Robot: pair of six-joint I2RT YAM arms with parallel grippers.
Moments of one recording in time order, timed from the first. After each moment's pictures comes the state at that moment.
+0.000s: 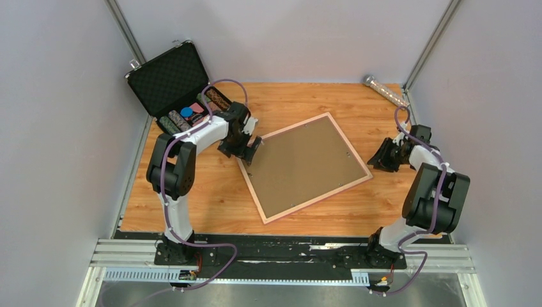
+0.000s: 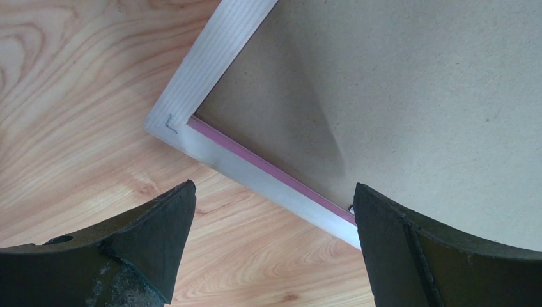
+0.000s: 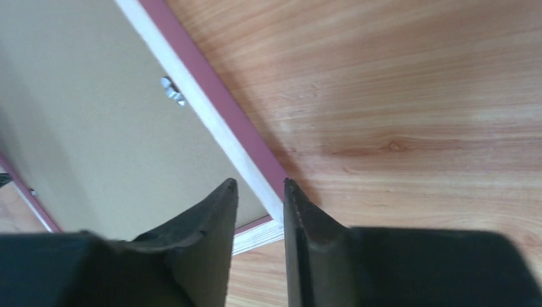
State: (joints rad) left arm -0.40 1.94 1.42 -0.79 0.08 0.03; right arm -0.38 1.60 0.93 -0.46 -0.46 0.13
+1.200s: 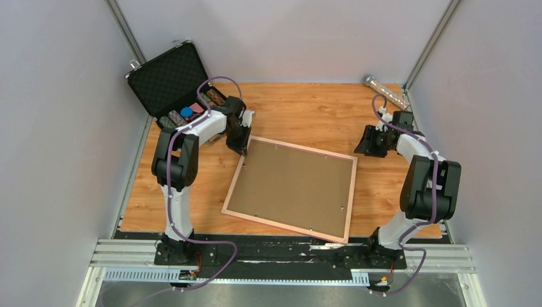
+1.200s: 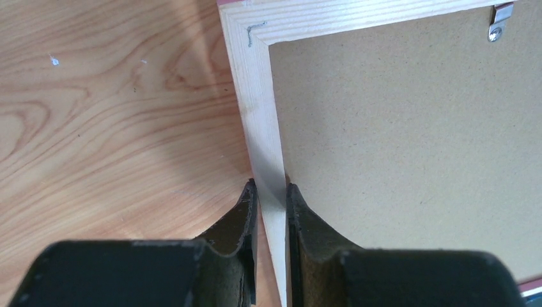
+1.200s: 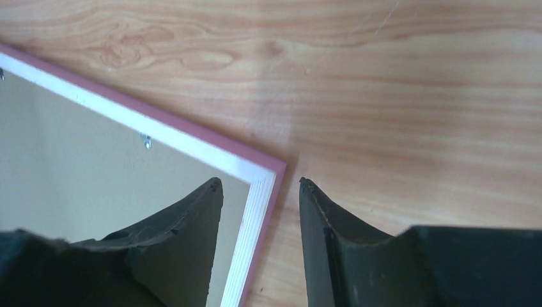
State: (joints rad) left arm -0.34 2.05 1.52 -0.74 0.23 -0.03; right arm -0.21 1.69 1.07 -0.41 -0.46 0.01
